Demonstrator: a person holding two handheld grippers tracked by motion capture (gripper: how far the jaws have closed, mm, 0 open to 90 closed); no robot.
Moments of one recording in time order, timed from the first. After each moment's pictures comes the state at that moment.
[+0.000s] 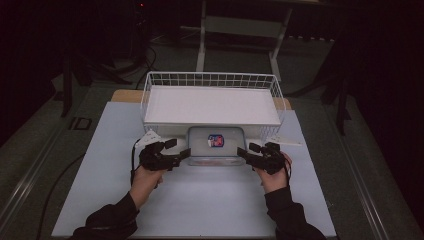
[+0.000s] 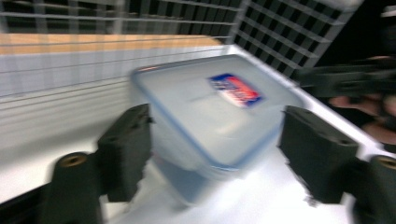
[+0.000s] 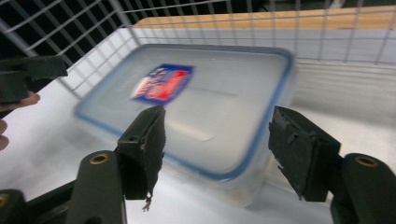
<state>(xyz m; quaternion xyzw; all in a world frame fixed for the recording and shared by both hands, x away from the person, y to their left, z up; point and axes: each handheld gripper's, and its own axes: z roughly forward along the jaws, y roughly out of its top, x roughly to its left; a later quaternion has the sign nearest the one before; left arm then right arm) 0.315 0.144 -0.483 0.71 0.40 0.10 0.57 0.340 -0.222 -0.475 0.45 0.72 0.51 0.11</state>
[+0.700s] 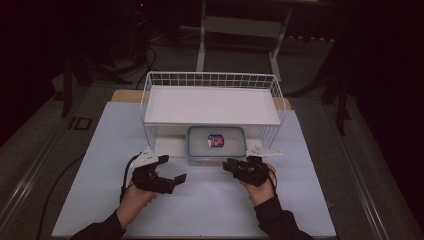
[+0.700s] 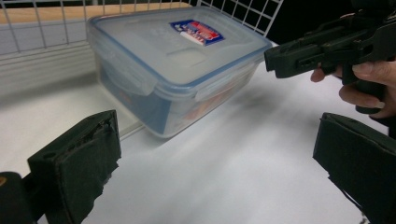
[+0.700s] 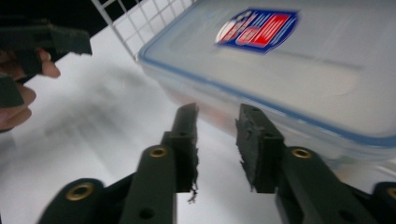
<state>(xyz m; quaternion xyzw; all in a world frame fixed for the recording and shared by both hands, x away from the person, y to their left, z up) 0.272 0.152 -0.497 0.75 0.37 0.11 0.54 0.312 -0.181 -0.491 0.39 0.78 0.49 0.06</state>
